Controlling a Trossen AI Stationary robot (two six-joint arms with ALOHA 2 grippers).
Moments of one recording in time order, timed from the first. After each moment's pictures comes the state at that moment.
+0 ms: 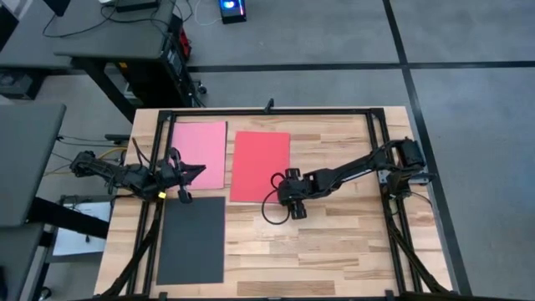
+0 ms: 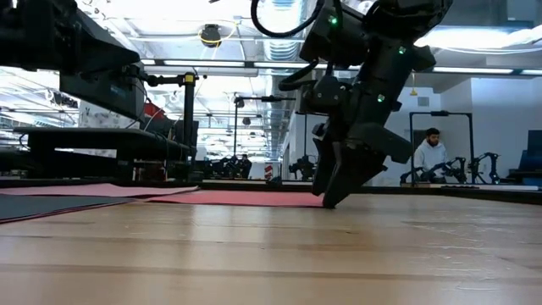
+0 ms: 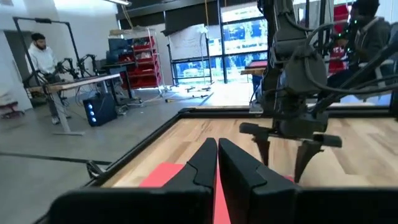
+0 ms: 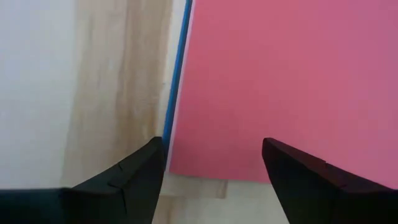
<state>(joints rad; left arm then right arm) -0.34 0.03 0.05 0.15 -0.68 0.17 0.09 1.85 1.04 -0.28 0.19 -0.10</state>
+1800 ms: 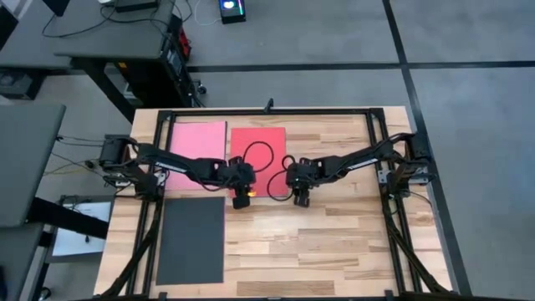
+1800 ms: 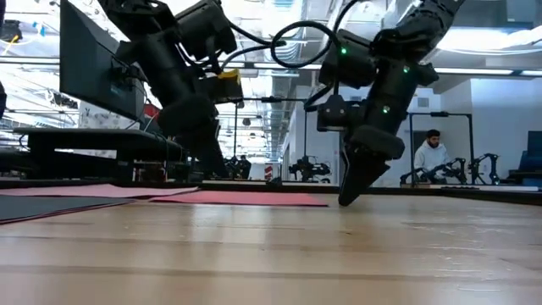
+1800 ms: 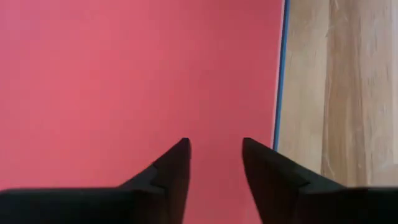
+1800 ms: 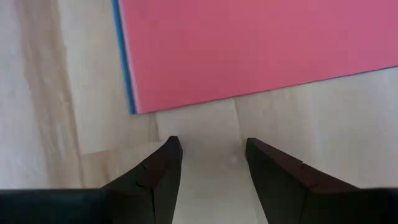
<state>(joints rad) 0.01 1.63 0.86 -0.18 -0.19 -0.06 -0.05 1.76 0.89 -0.25 0.08 0.11</state>
